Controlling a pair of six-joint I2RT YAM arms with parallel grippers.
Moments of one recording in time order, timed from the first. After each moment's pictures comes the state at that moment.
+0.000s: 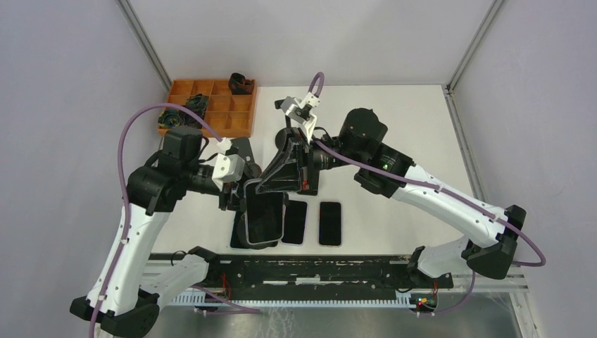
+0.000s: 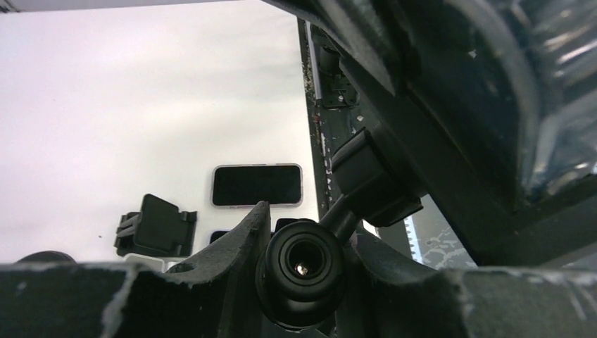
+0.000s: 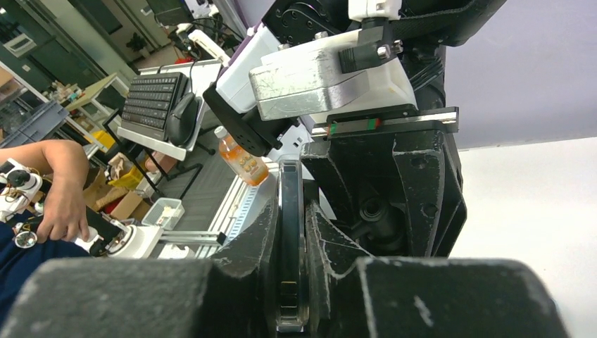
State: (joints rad) left arm -0.37 0.94 1.34 -1.14 1.19 0.72; right arm 1.01 1.36 1.45 0.13 -0.79 0.59
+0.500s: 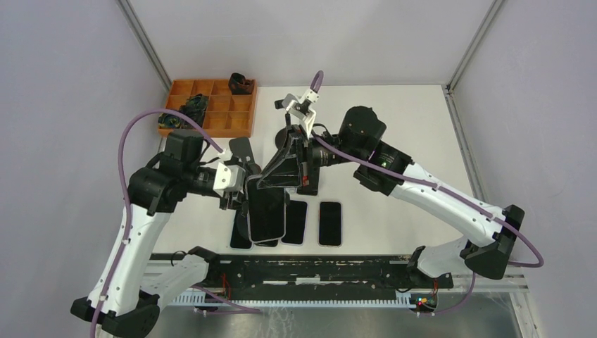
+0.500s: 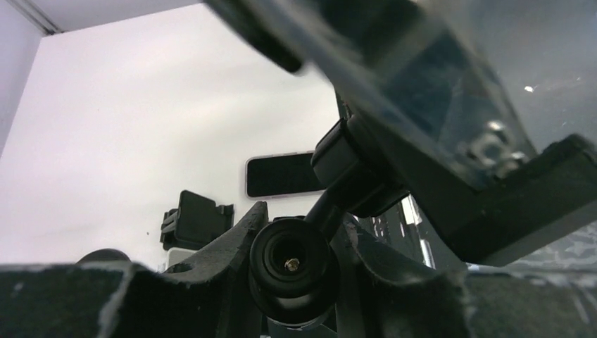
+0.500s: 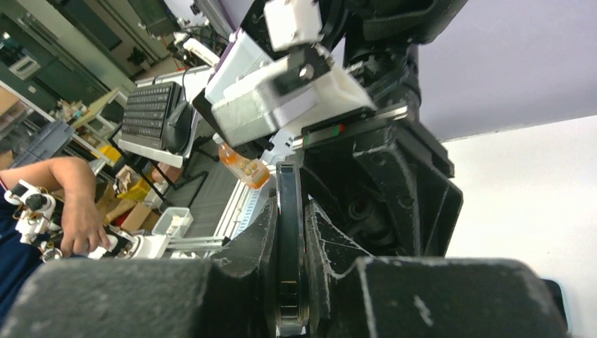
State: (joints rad) left arm -0.37 0.93 1.33 -1.17 1.16 0.92; right arm 0.98 1.38 1.48 0.07 -0.79 0.61
